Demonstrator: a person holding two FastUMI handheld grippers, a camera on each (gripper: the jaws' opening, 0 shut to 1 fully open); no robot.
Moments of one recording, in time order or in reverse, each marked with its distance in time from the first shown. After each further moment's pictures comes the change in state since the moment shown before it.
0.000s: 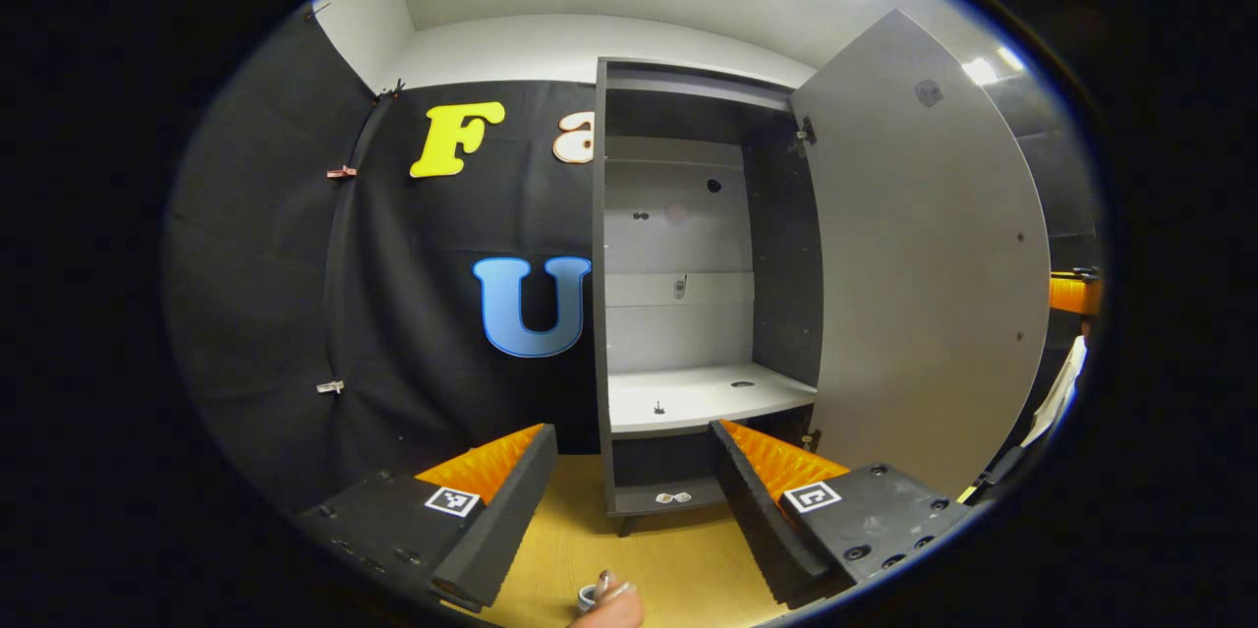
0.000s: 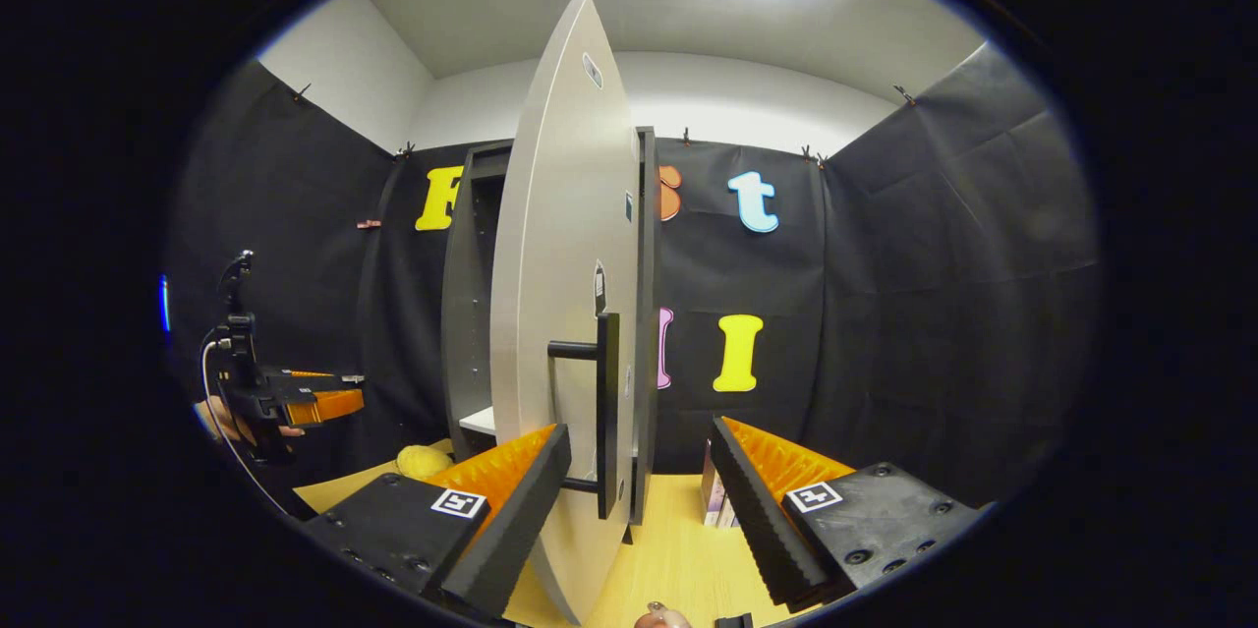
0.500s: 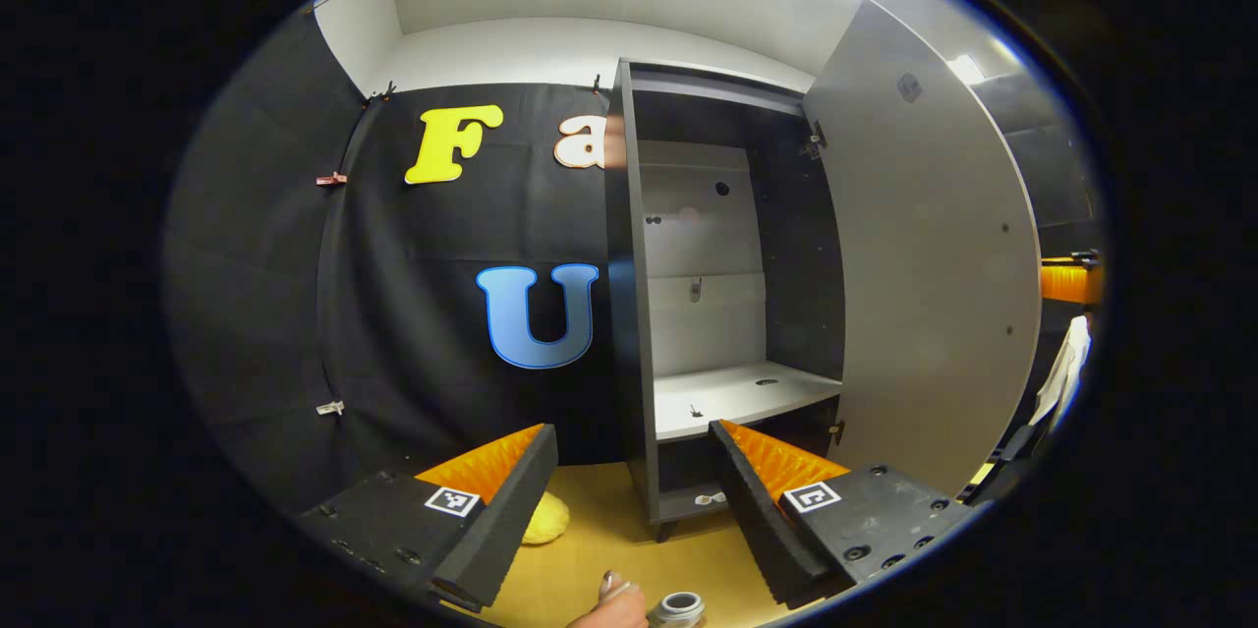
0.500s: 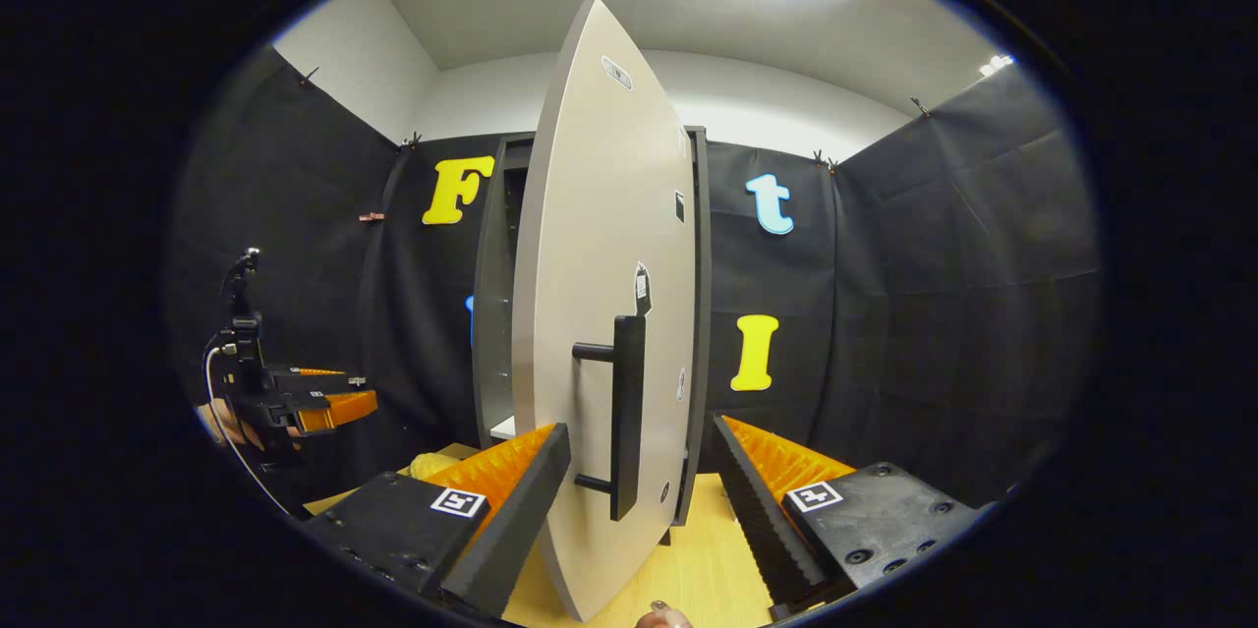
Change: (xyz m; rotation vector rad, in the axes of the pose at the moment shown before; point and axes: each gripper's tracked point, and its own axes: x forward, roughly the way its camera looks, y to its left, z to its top) left arm 0.008 0.077 0.001 0.053 -0.015 -0.050; right arm 0.014 0.094 0.001 -0.012 0.004 -0.045
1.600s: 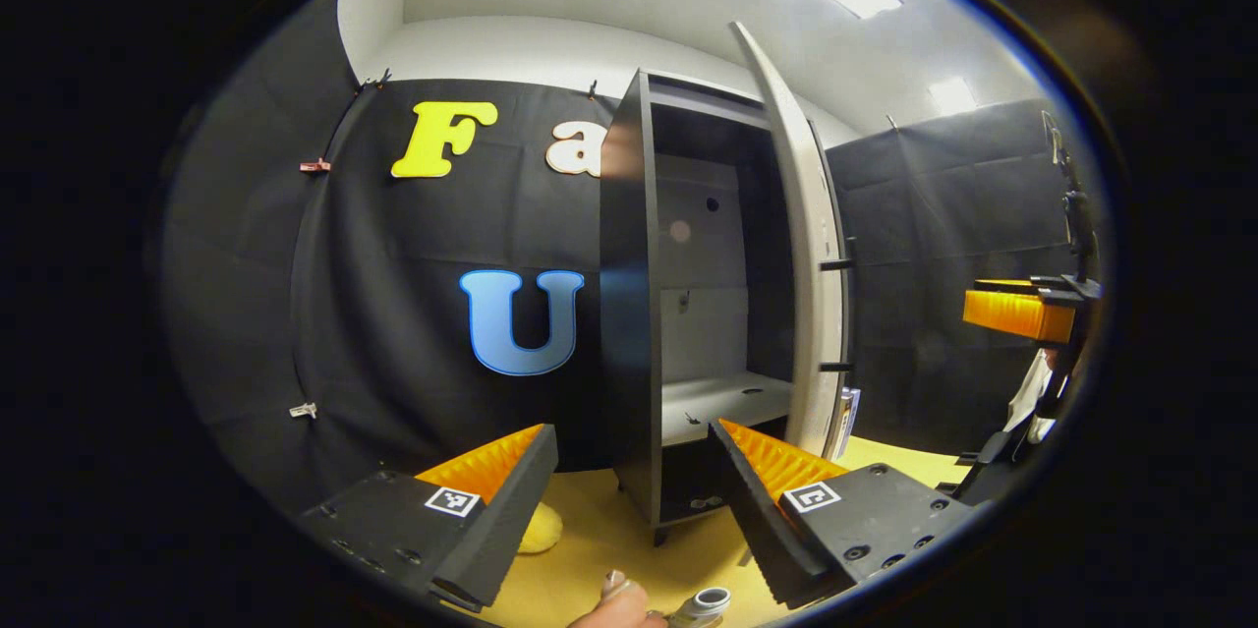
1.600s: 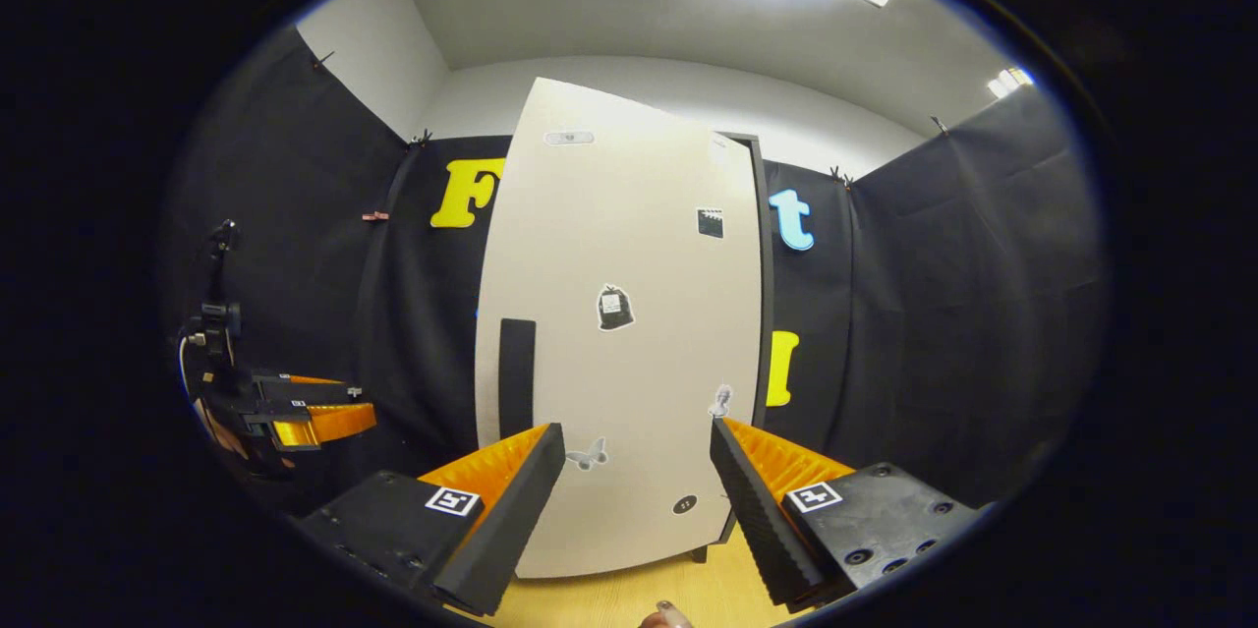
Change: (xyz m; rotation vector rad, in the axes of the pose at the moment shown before) left arm 0.000 0.019 0.015 -0.052 -0.032 -0.100; right arm 0.040 0.071 0.007 -0.020 -0.024 0.003
